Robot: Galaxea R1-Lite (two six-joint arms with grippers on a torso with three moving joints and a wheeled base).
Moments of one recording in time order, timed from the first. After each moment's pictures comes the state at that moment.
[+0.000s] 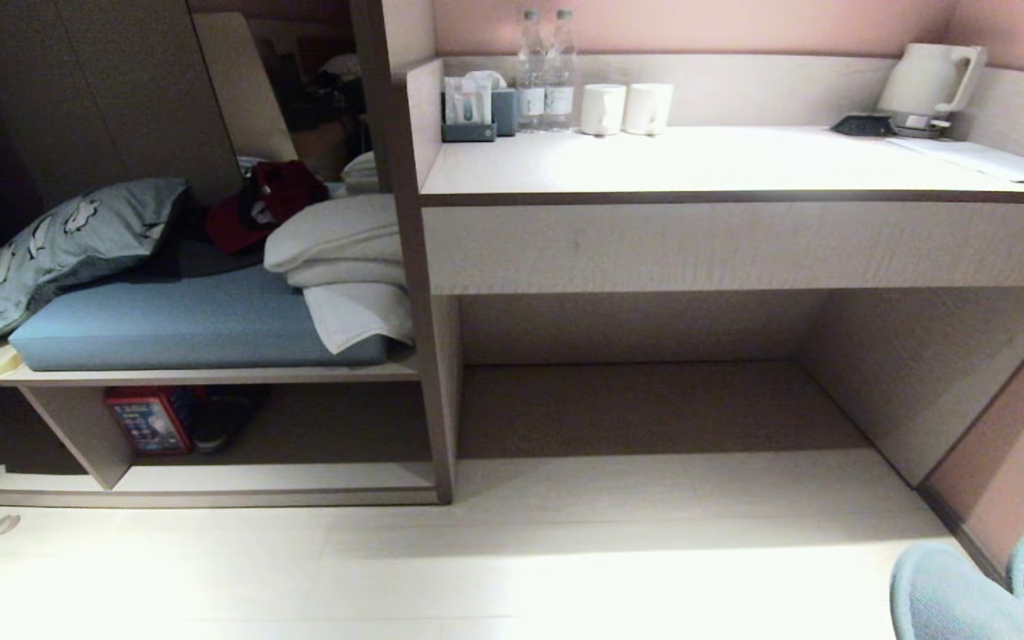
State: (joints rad) left arm -0.01 0.00 0.00 0.00 0.02 -0.06; right arm 0.00 0.00 0.00 0.01 0.02 -0.06
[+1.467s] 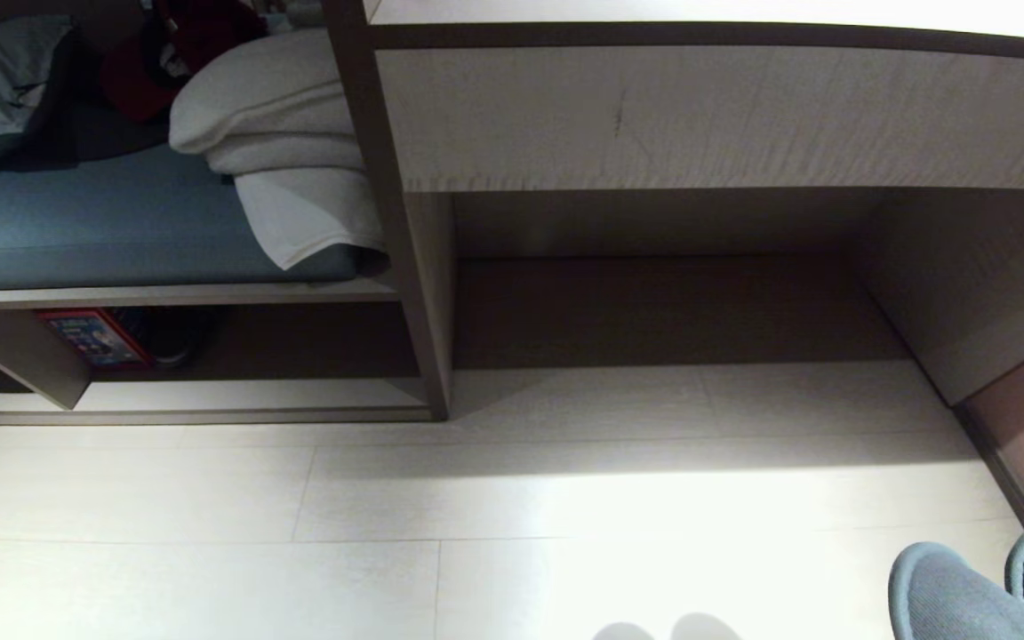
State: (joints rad) left arm -0.01 0.00 0.00 0.00 0.02 -0.06; right arm 0.00 0.00 0.00 0.01 0.02 -0.06
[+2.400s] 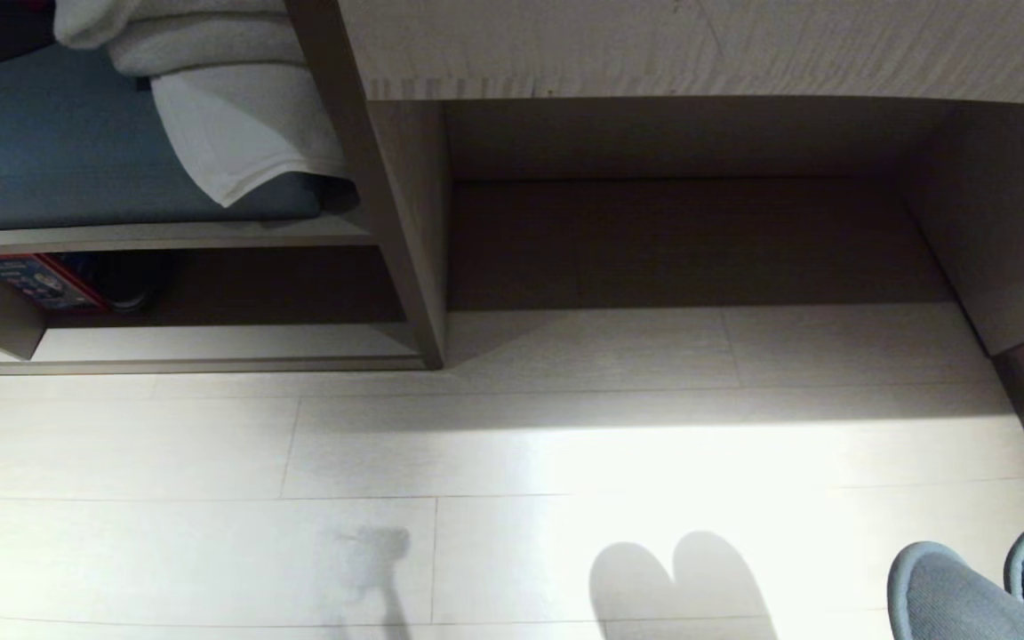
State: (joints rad) left arm -0.01 0.00 0.00 0.00 0.02 -0.06; right arm 0.00 0.00 0.00 0.01 0.02 -0.06
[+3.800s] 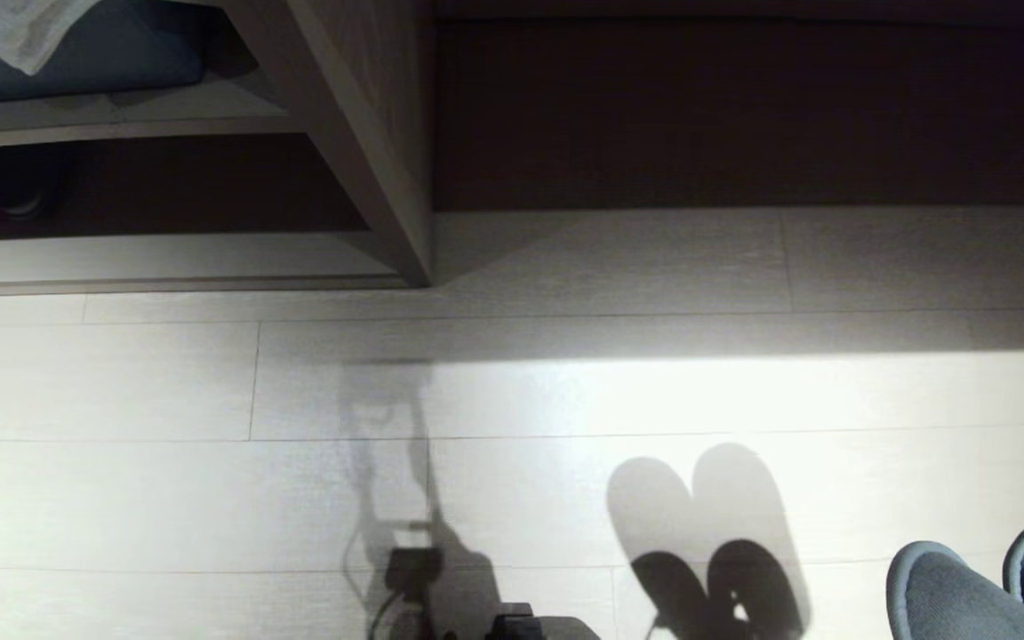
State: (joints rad) left arm -0.01 0.00 0.00 0.00 0.02 -0.06; right arm 0.00 0.00 0.00 0.01 0.02 -0.06
